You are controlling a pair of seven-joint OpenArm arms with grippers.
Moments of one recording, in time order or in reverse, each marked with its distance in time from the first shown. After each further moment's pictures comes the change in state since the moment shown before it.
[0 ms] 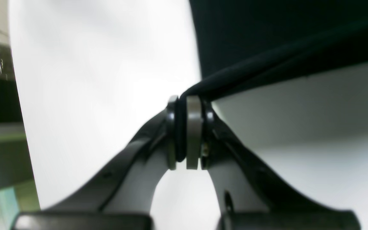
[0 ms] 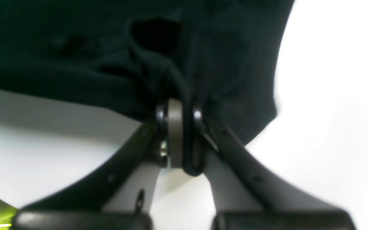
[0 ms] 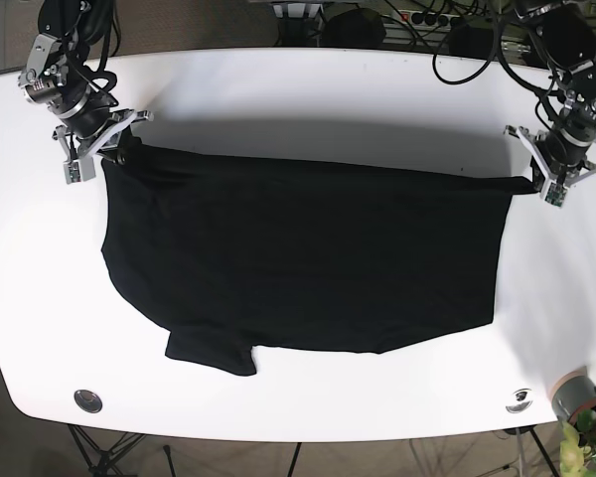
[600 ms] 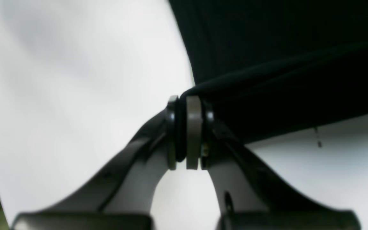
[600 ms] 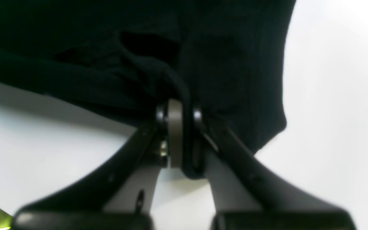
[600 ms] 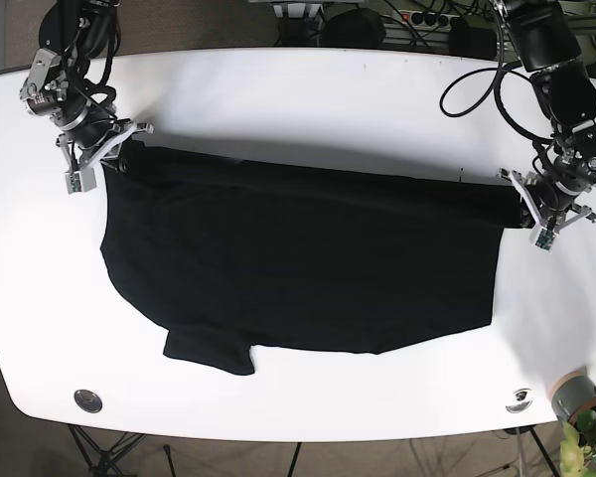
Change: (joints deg) left arm -13.7 -3.7 7.5 -17.5 0.1 -0.2 -0.2; right arm 4.9 0.4 -0.1 -6.1 0.2 -0.1 -1.1
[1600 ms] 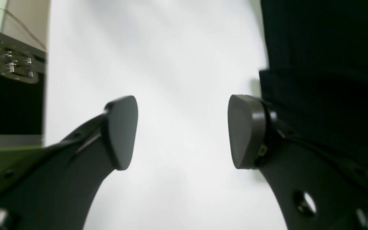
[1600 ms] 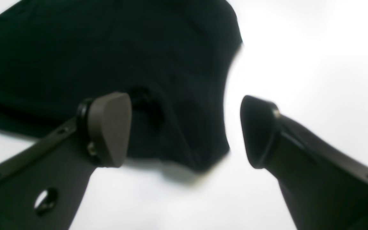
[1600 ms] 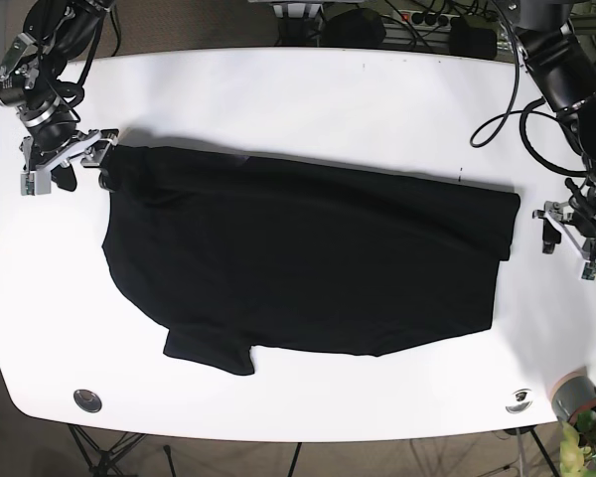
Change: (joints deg) left arm -9.7 -3.1 -5.1 -7.9 1.0 1.0 -0.6; right arm 1.8 -3.0 13.3 8.1 5.8 5.0 -4.3
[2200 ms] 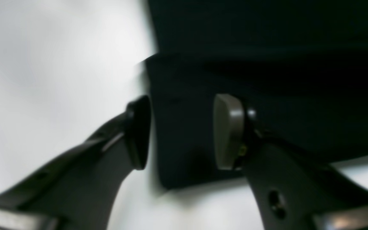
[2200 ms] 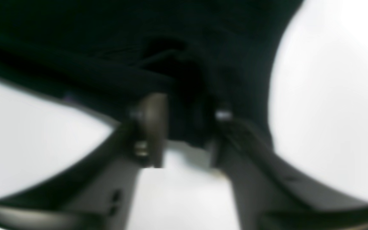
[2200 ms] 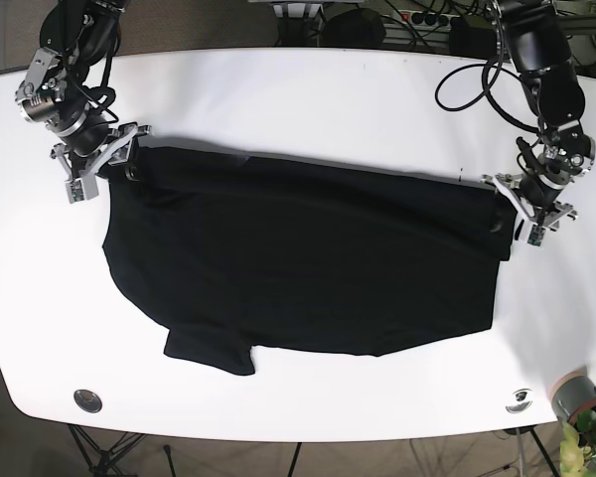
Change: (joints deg) left arm 10.1 5.3 8.3 -0.1 0.2 -0.2 -19.5; right arm -0.2 0.2 -12.6 -0.7 -7.0 -0.2 -1.5
